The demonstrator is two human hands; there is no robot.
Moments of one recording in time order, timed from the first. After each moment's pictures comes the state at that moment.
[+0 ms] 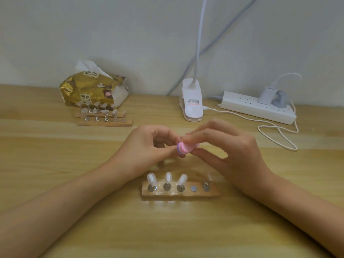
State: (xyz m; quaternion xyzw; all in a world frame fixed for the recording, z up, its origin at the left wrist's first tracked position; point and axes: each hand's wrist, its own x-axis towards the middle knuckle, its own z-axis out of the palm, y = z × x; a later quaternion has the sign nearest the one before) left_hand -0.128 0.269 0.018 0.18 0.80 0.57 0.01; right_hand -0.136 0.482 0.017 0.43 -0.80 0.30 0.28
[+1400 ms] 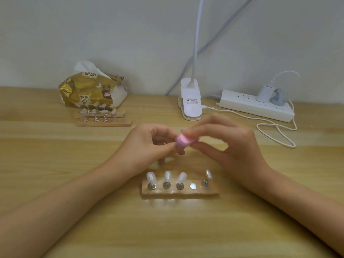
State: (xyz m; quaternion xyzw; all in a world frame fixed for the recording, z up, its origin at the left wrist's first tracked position) left_hand -0.130 0.270 0.017 0.17 0.78 0.61 0.03; right_hand -0.137 0.481 0.016 0.42 -0.80 0.33 0.28
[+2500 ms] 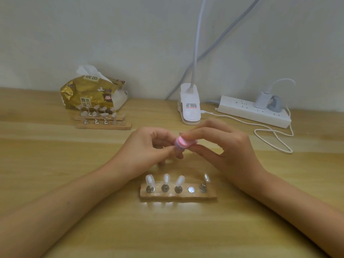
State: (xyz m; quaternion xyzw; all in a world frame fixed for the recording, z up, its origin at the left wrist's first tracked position) left_hand -0.132 0.270 0.016 0.17 0.79 0.59 0.02; right_hand -0.142 0.481 0.017 0.42 -0.80 0.31 0.29
